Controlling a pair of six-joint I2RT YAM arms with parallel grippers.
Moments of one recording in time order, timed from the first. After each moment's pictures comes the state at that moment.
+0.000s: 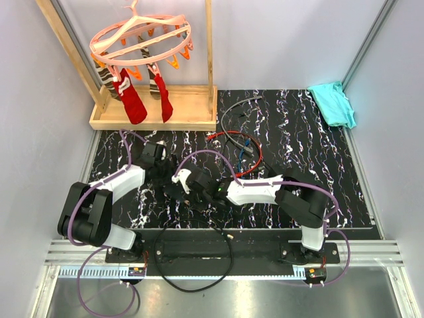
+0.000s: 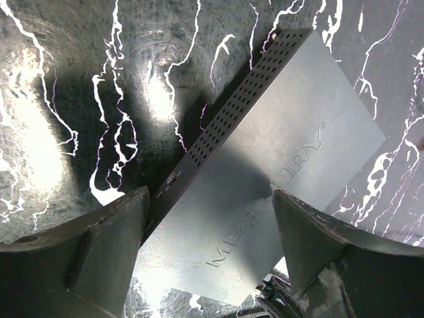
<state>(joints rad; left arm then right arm) -0.29 1.43 0.69 -0.30 0.15 -0.55 1.14 1.89 1.12 -0.07 -0.04 0.14</state>
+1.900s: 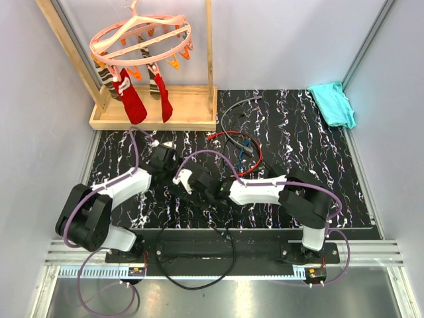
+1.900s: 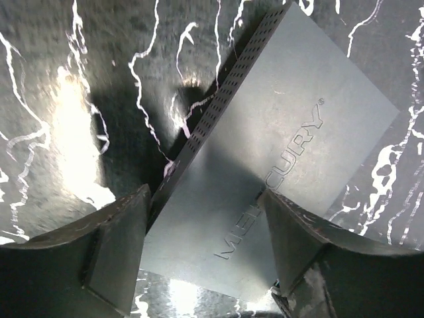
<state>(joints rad) -0.44 1.39 0.68 -0.28 -0.01 -0.59 1.13 1.85 1.10 -0.09 0.01 0.03</state>
